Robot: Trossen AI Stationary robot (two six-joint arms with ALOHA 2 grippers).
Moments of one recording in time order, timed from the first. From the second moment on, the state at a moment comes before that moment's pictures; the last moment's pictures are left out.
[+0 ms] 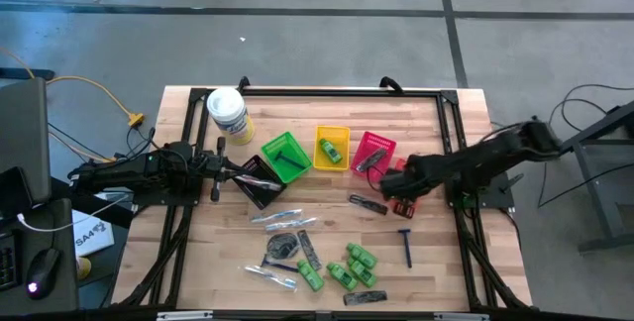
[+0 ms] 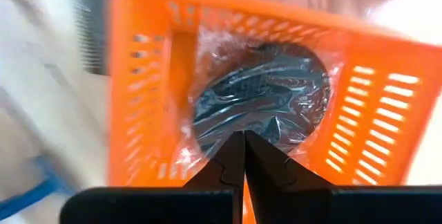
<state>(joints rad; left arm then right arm) 0.09 0.01 0.11 -0.29 0.07 0.15 0.19 1.38 0.80 -0.99 0.14 0.56</state>
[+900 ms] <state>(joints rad) 0.09 0.01 0.11 -0.29 0.06 0.14 0.17 0.38 0.29 0.01 -0.09 0.05</state>
